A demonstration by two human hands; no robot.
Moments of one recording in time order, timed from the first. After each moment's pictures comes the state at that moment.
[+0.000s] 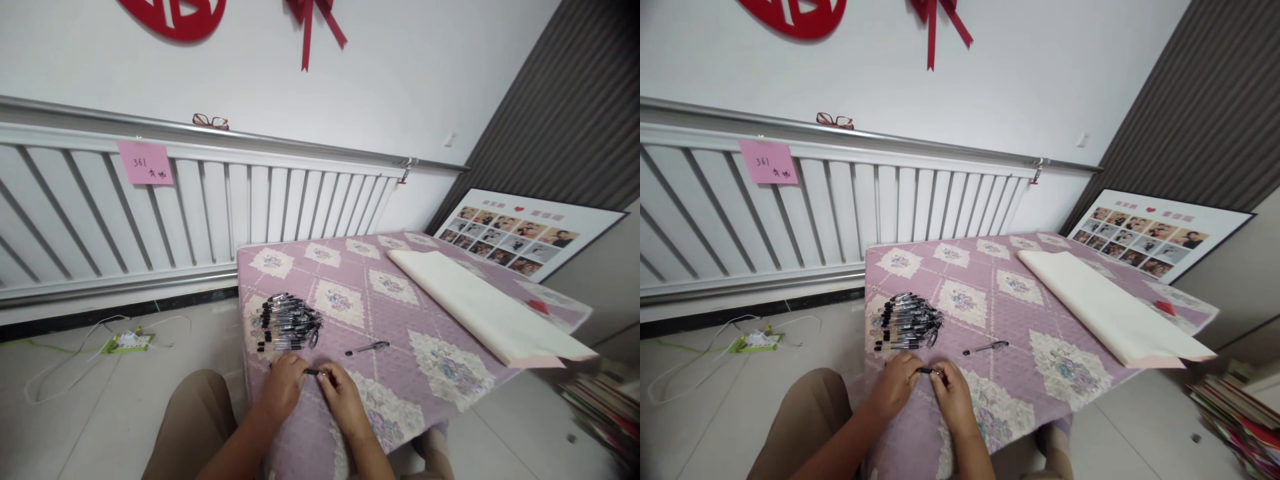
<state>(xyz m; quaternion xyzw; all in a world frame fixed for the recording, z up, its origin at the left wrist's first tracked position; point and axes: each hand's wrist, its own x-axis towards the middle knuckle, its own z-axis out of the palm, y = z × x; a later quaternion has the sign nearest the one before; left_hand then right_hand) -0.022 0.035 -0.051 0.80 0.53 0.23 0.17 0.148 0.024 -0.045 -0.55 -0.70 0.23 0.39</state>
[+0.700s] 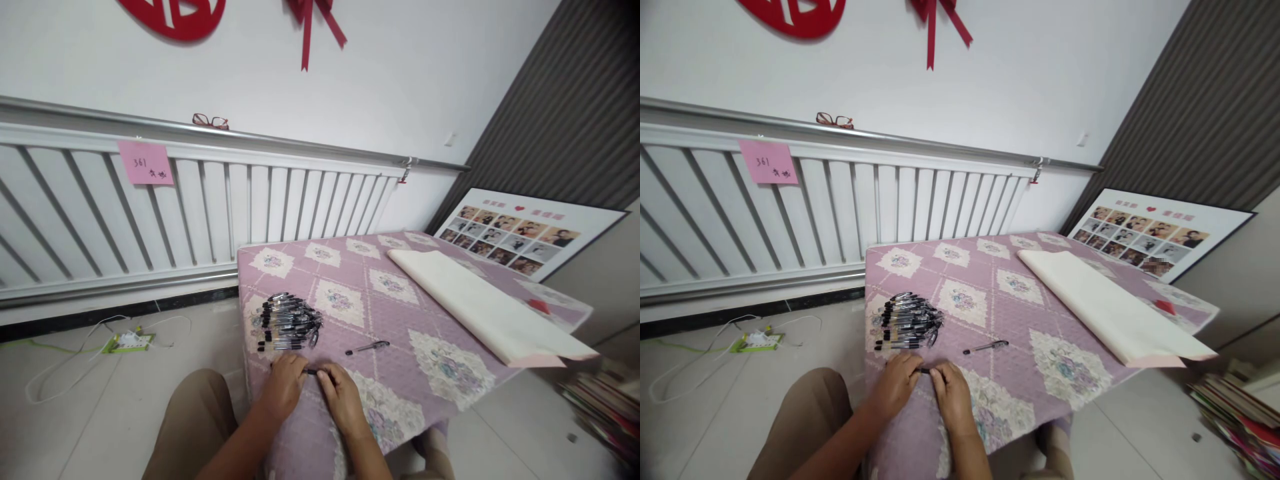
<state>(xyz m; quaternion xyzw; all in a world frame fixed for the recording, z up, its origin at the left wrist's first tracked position) -0.023 0.034 -0.052 0.80 0.52 0.26 0.17 0.145 0.023 -0.043 -0.55 -0.71 0.20 0.39</state>
